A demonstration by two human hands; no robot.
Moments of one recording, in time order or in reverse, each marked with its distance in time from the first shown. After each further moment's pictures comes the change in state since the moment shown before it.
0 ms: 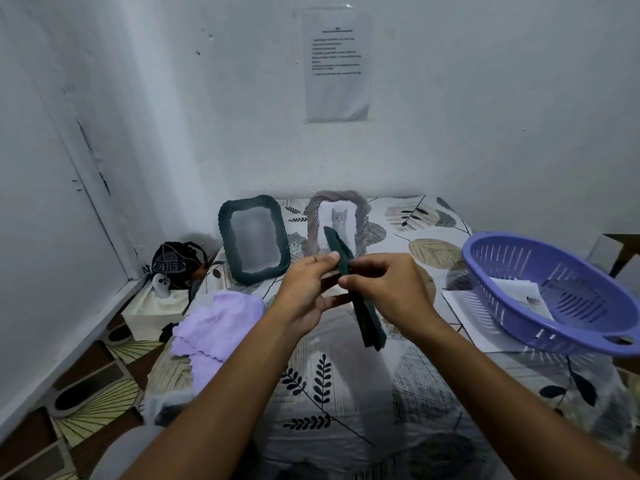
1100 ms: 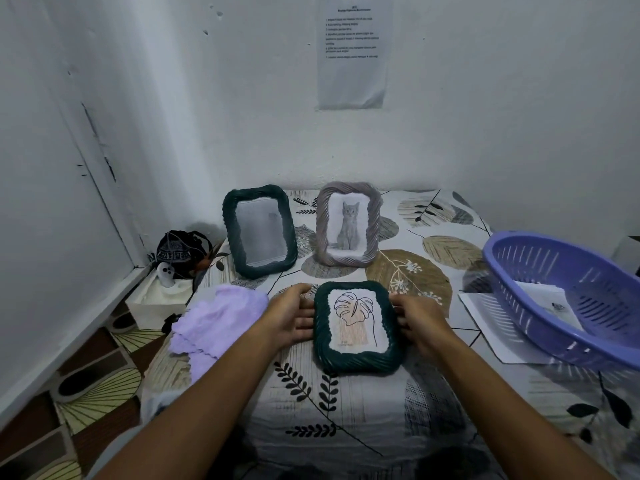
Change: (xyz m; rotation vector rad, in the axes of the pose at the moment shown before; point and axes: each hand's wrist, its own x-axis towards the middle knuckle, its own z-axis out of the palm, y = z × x) left_hand 0.050 -0.047 -0.075 0.173 0.243 -0.422; right_hand 0.027 0.109 0.001 0.110 0.135 0.731
